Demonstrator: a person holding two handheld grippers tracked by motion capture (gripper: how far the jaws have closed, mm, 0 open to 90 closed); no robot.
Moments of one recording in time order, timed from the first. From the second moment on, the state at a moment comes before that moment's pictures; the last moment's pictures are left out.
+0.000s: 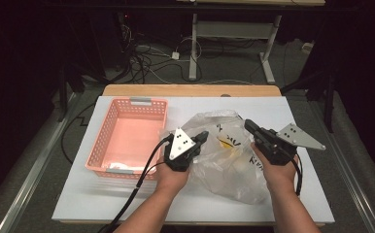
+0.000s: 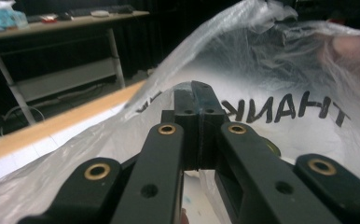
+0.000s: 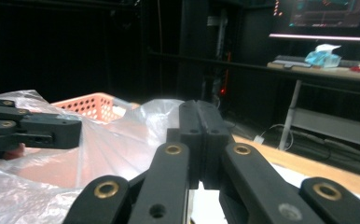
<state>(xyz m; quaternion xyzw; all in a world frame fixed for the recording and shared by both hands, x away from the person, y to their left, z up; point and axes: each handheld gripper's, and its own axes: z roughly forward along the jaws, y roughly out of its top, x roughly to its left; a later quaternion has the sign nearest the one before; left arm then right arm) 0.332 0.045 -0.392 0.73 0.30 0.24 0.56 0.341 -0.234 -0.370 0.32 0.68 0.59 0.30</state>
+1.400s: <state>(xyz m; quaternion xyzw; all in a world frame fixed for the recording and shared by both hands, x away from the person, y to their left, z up) 0.408 0.009 -0.293 0.71 0.29 0.30 0.56 0.377 -0.264 -0.278 0.34 0.59 0.61 0.40</state>
